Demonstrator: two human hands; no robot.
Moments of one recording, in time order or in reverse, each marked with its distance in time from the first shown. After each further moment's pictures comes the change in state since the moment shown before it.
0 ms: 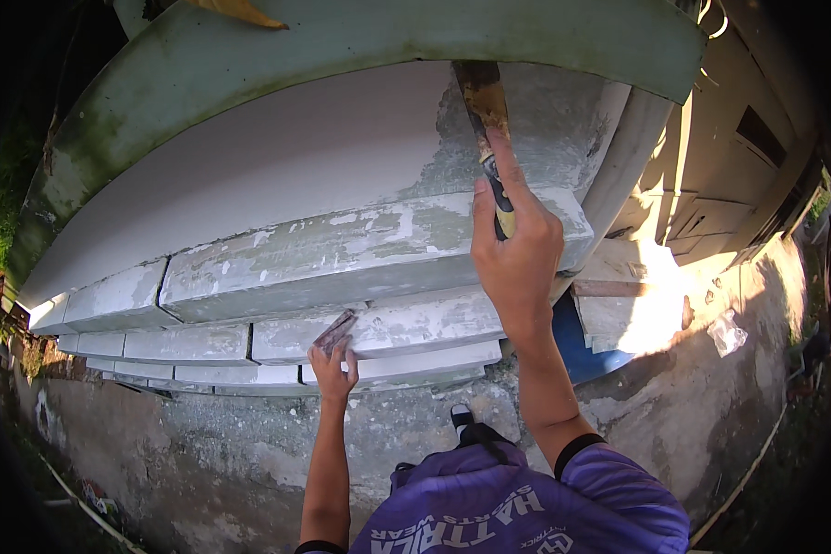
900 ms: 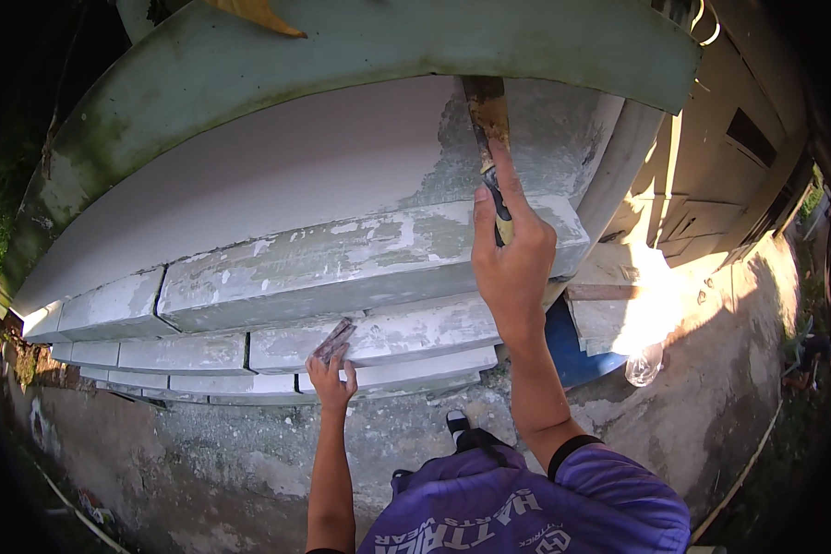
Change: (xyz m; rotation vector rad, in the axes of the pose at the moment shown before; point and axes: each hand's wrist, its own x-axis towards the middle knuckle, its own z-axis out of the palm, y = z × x) left_hand 0.004 0.000 -0.001 -0.059 0.048 0.011; right_hand -0.005 -0.006 0.002 0.044 -0.013 0.089
